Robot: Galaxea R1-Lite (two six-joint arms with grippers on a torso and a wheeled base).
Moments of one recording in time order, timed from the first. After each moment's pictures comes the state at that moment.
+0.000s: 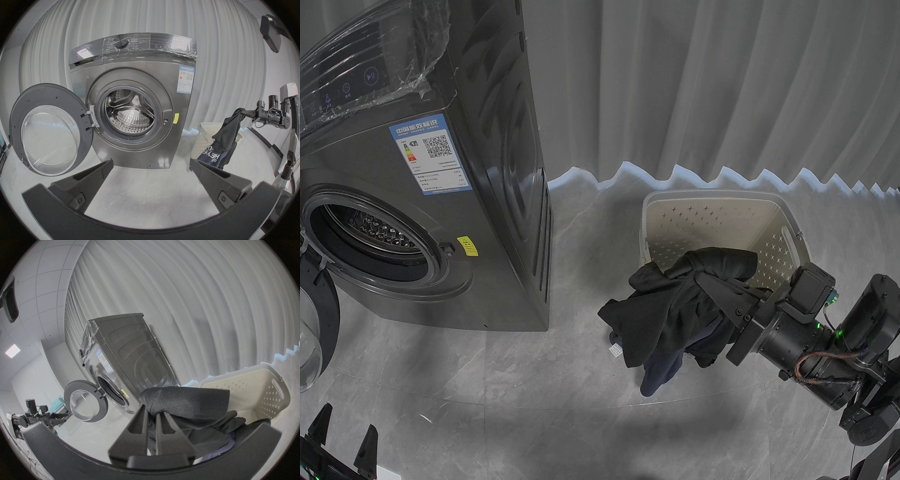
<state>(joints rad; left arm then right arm) -0.01 0.02 -0.02 0.00 0.02 -0.05 0.77 1.64 -0.34 -1.47 -0.07 0.19</state>
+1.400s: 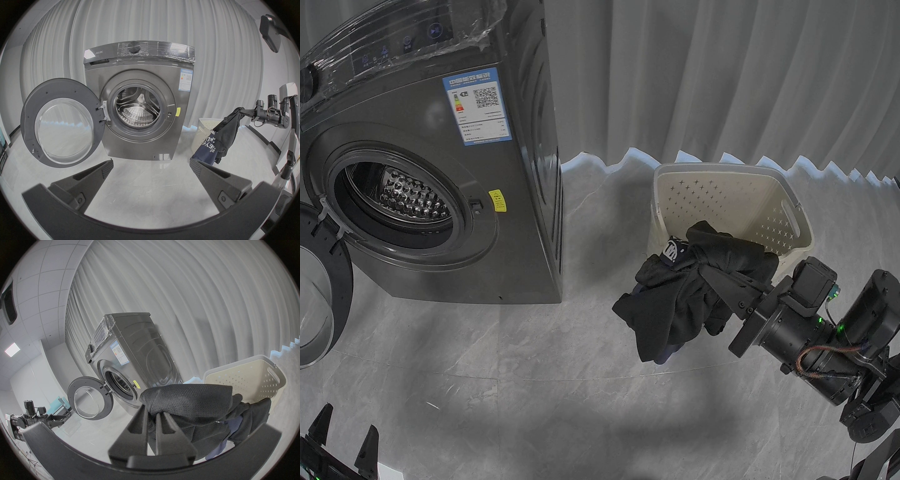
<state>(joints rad) -0.01 0.02 -0.02 0.00 0.01 -0.05 0.76 1.64 -0.35 -1.47 -0.07 0.19</state>
